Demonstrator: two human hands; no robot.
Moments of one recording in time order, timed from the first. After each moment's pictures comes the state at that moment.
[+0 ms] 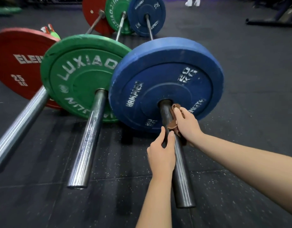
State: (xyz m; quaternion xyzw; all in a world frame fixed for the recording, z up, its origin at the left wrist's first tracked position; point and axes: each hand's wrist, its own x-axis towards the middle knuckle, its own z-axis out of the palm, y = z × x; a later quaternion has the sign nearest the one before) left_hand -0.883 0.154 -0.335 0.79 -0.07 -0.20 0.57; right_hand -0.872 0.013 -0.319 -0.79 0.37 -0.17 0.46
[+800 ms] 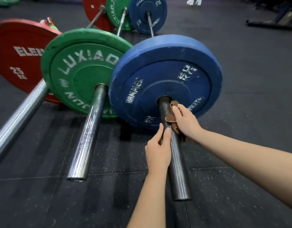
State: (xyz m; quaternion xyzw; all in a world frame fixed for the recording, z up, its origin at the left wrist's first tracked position) left_hand -0.886 0.161 -0.331 0.76 -0.06 -0.24 0.60; right_hand -0.878 0.006 -0.315 -0.84 0.32 -0.13 0.41
